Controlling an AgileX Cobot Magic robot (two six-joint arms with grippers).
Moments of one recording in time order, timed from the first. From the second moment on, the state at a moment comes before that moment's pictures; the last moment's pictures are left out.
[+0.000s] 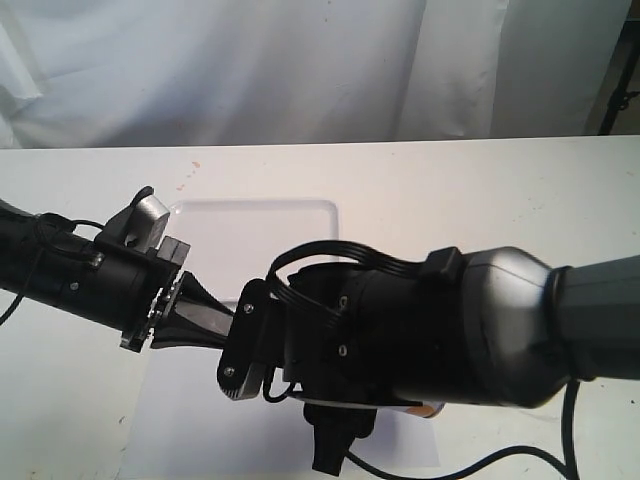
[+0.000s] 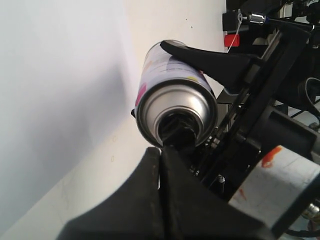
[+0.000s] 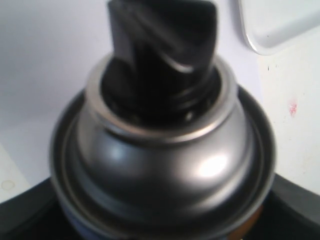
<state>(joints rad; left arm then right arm) -0.14 1.85 -0.87 -1.26 1.21 0.90 1.03 1.84 -1.09 -0.69 0.83 0.21</state>
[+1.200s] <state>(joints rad) -0.20 1.87 -0.87 -1.29 1.19 0.94 1.03 1.84 -1.09 -0.69 0.82 0.21</state>
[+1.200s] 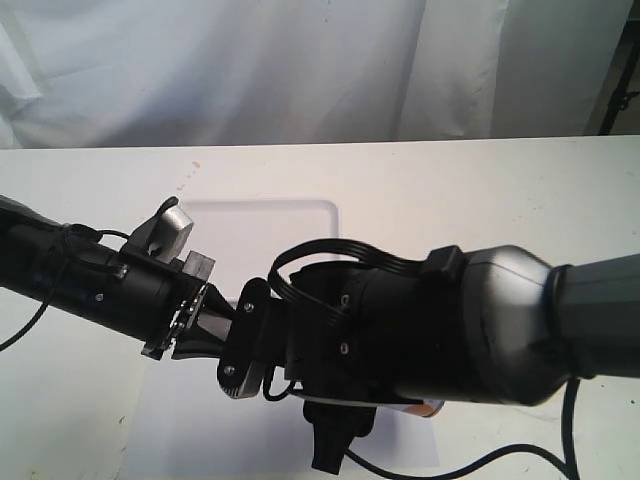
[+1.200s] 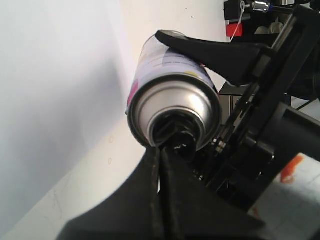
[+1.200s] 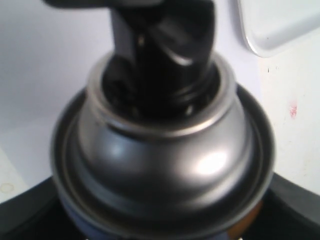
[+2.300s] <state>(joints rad) -0.12 1.81 -0.87 -1.29 1.14 0.99 1.03 1.84 -1.09 -0.69 0.82 0.21</state>
